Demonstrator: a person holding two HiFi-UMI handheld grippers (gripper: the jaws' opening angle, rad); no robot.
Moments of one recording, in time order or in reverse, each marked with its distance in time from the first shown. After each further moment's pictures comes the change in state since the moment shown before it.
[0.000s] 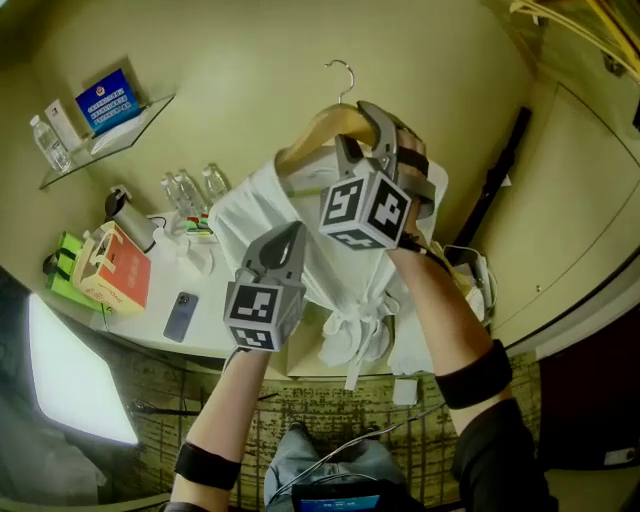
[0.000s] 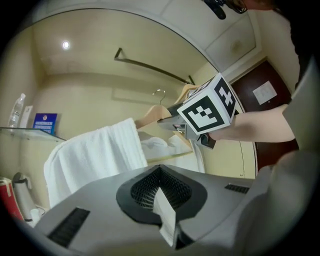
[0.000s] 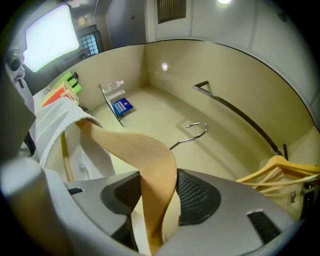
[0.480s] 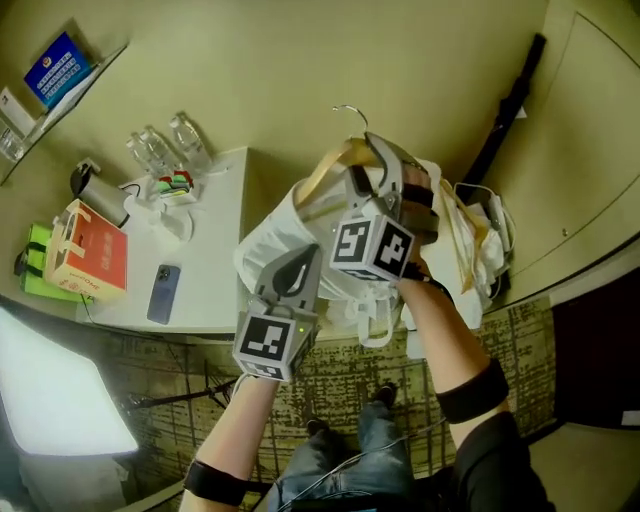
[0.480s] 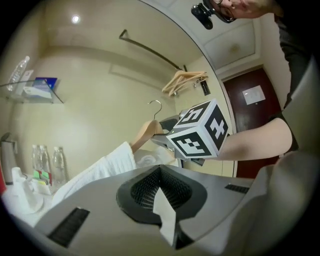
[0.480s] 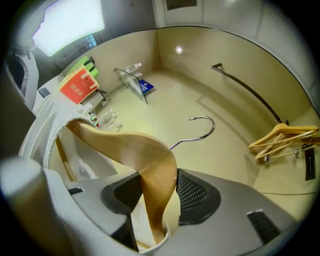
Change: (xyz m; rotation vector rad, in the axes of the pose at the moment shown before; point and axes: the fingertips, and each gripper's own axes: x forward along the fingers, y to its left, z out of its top) left arm -0.032 -0.056 -0.150 -0.123 0.097 -0.131; right arm -0.049 0.174 -0.141 0.025 0.157 0.076
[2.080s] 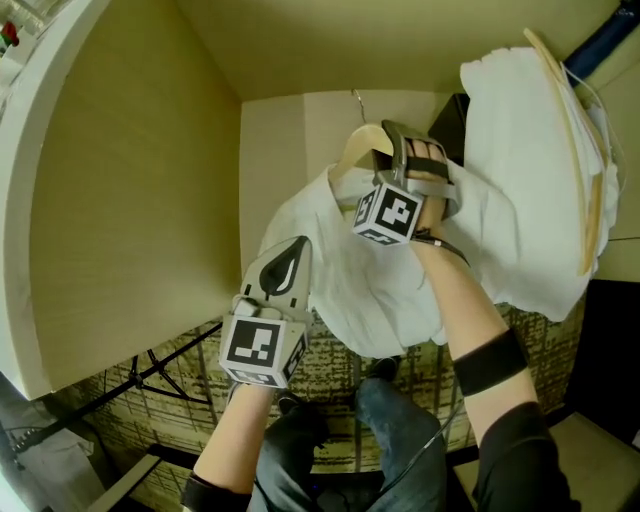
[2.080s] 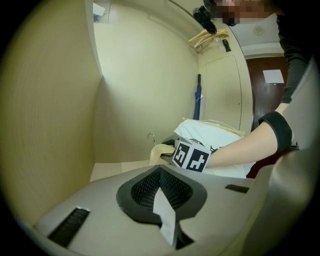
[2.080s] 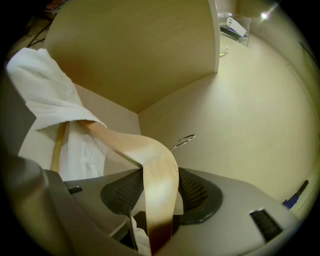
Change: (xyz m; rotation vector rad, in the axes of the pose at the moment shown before) left arm 0.075 0.045 -0.533 -0.189 0.227 0.078; right arm 0.084 0.473 -0.466 -0.366 0.339 0.356
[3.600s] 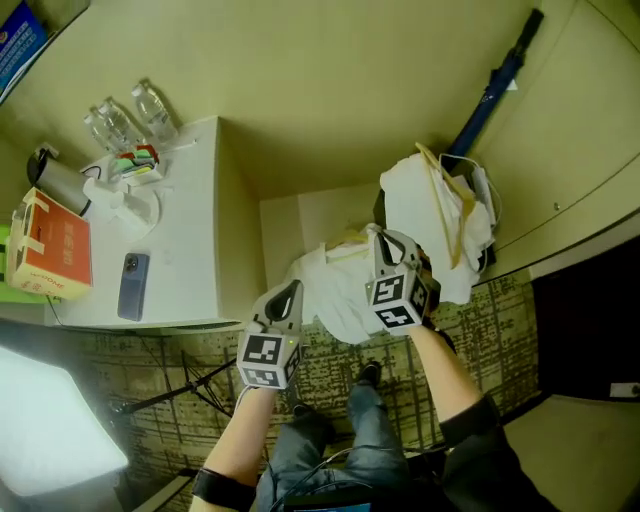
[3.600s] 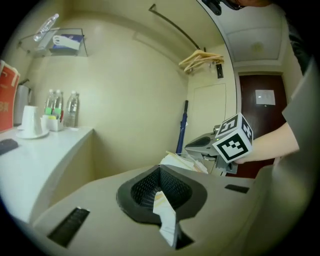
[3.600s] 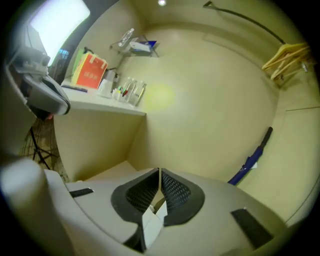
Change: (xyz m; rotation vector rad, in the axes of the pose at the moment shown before) left arm -0.186 -0.075 0.278 0.016 0.021 -0.074; right arm -0.341 -0.244 0.057 0.660 -0.014 0.093
